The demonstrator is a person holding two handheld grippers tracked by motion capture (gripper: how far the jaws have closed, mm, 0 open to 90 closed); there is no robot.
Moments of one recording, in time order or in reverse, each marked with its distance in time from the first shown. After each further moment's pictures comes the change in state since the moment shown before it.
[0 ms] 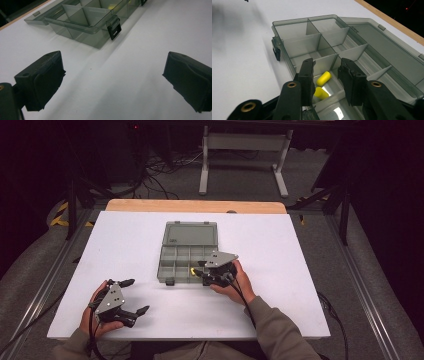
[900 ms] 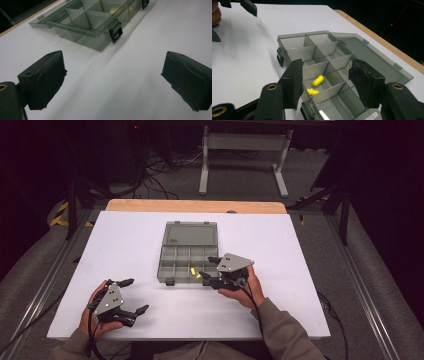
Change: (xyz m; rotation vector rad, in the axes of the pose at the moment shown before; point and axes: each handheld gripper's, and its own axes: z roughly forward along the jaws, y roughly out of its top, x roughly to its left) left arm -0.001 0.002 -0.004 -0.015 0.019 0.005; right arm 0.005 0.001 -0.042 -0.101 -0.053 -0.026
